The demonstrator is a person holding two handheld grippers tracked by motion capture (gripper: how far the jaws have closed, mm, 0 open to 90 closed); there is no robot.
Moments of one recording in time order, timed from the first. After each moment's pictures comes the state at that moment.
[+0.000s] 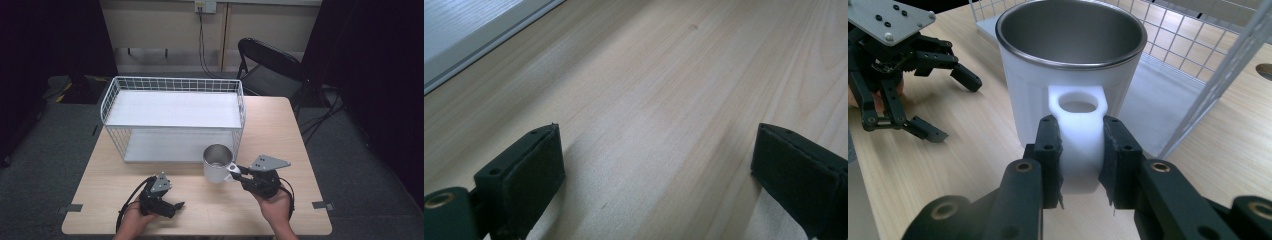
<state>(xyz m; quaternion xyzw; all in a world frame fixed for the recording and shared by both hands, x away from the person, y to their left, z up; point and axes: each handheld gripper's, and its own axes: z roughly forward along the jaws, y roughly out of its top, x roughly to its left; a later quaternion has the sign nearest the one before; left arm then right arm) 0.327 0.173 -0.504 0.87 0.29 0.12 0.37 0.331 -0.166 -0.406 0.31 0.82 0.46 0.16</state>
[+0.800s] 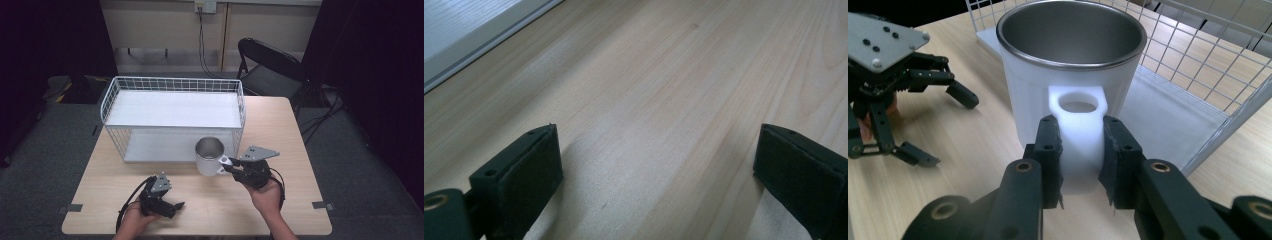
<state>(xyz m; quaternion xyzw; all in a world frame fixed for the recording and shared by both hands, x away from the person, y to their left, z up) 0.327 0.172 -0.505 0.87 0.30 0.12 0.37 0.354 -0.145 -0.399 0.30 0.82 0.46 0.16</state>
